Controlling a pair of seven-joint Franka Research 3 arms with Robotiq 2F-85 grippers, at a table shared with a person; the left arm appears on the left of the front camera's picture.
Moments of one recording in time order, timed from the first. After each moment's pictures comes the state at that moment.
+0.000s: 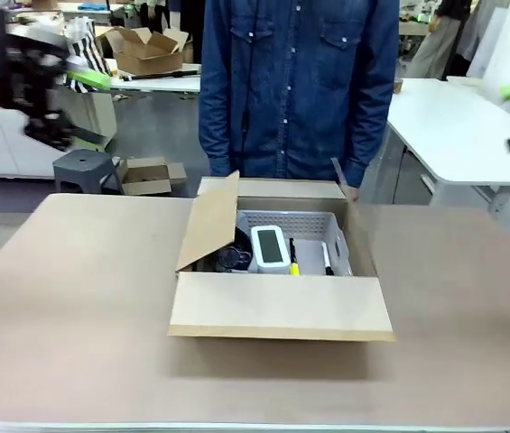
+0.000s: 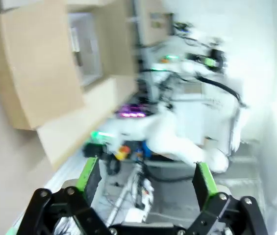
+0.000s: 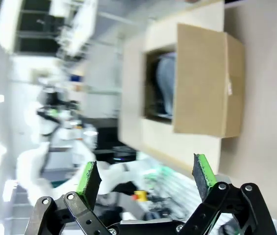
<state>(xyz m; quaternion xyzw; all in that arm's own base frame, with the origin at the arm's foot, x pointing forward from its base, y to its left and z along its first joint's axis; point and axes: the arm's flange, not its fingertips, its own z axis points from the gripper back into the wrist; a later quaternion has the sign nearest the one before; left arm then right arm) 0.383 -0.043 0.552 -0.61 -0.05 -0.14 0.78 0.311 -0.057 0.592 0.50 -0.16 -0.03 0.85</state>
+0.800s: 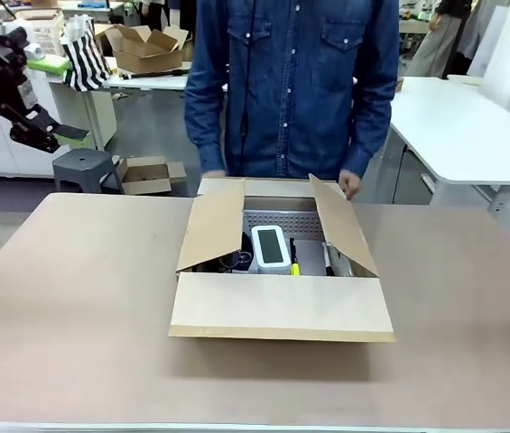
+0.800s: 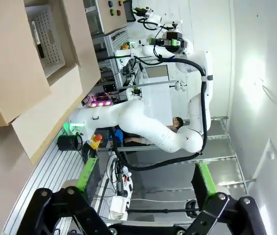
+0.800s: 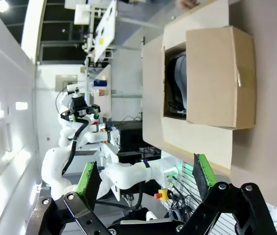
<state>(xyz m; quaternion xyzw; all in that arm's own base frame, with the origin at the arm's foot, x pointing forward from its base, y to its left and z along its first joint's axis) 0.380 -0.027 0.541 -0.66 -0.02 -0.17 0.73 0.301 -0.082 0.581 0.54 -0.14 -0.07 0.83</state>
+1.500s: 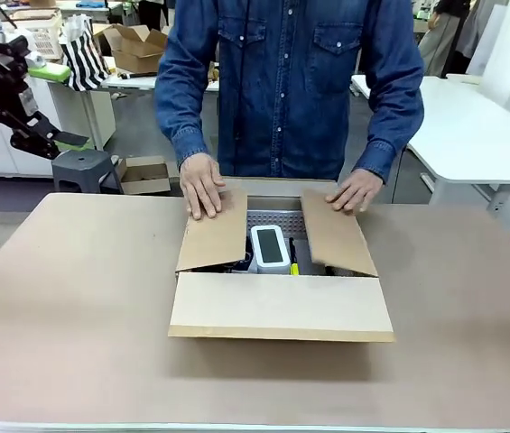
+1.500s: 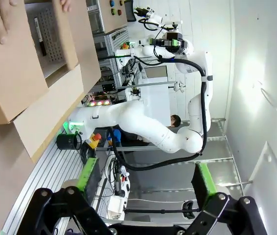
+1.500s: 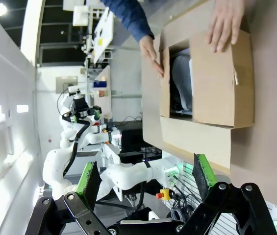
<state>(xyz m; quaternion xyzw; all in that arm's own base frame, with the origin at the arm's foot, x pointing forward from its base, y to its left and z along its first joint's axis) 0.382 -0.027 0.531 -0.67 -0.01 -0.16 0.73 0.304 -0.084 0.575 0.54 -0.14 -0.08 0.83</state>
